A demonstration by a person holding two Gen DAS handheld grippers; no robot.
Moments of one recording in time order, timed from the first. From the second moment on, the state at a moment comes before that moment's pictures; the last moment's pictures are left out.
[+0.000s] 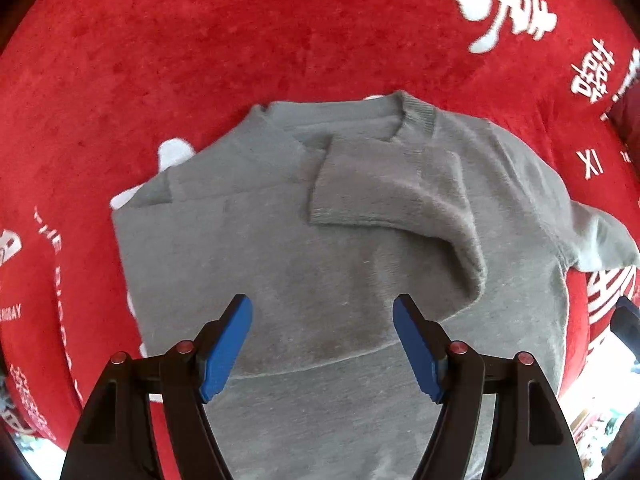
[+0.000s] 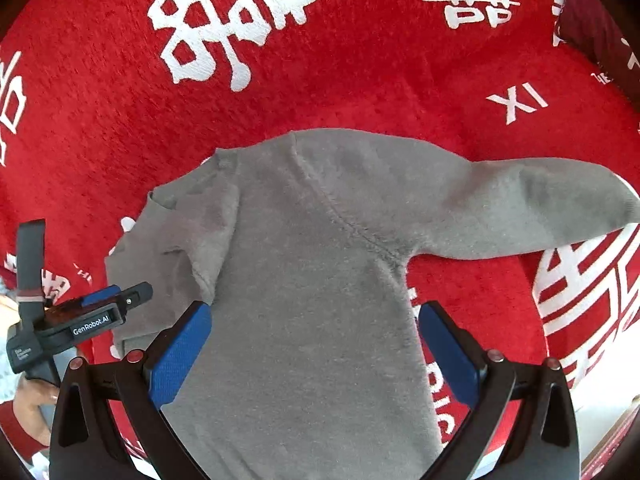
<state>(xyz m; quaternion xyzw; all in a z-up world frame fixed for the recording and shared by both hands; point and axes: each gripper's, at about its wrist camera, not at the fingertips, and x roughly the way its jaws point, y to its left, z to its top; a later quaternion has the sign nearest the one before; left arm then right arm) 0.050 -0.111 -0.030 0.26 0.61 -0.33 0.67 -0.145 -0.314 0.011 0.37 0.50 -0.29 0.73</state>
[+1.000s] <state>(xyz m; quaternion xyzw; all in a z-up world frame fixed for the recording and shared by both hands) 0.117 -0.026 -0.063 0.17 0.60 -0.19 0.76 -0.003 -0.243 -0.024 0.05 0.57 -0.15 0.81</state>
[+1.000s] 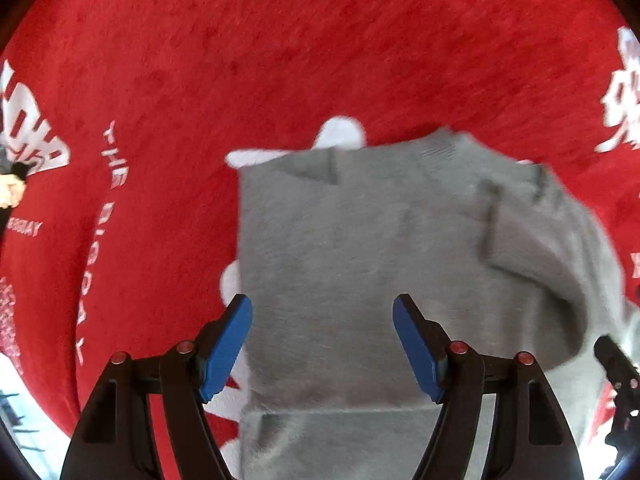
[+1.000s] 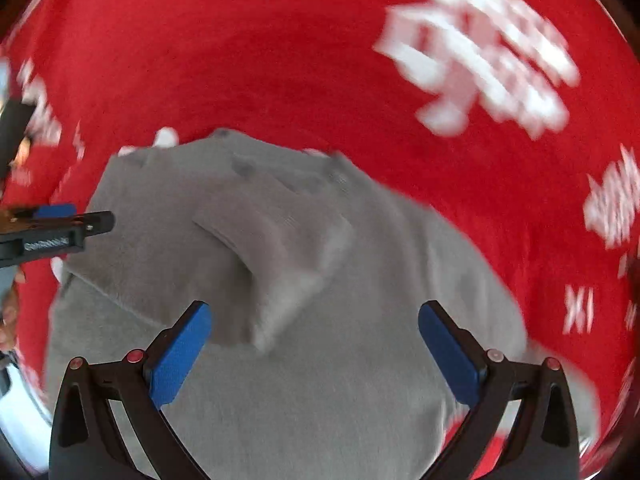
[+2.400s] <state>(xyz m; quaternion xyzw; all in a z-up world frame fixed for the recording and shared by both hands) 0.142 -0.019 -0.066 0.21 0.57 -0.15 0.79 -0.176 -0.417 -0.058 0.44 0.51 -0.25 0.70</state>
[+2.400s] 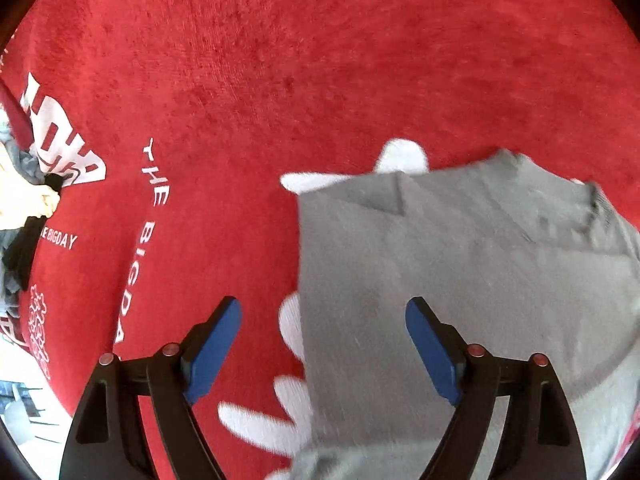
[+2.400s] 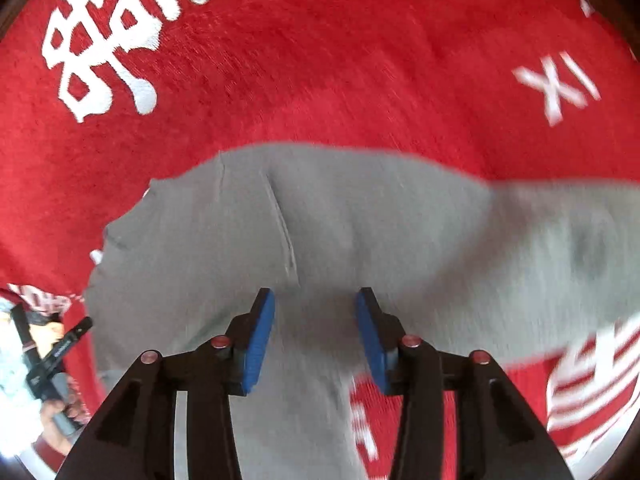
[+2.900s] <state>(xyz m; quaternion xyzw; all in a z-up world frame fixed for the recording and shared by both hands) 0.026 -0.121 -0.052 0.25 0.57 -0.29 0.73 -0.311 -0.427 -0.060 0.57 0.39 -0.35 0.63</state>
